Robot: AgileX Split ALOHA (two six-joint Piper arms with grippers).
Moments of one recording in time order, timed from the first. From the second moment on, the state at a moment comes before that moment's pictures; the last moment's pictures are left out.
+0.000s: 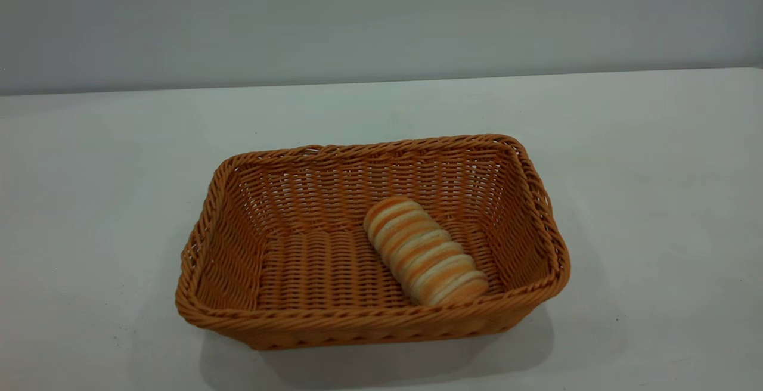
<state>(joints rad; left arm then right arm) -0.21 -0.02 -0.49 0.00 1.14 0.06 0.52 0.00 -0.48 0.01 1.13 -0.06</state>
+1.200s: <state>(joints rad) -0.21 -0.02 -0.49 -0.02 1.14 0.05 0.52 0.00 -0.47 0.00 1.14 -0.06</state>
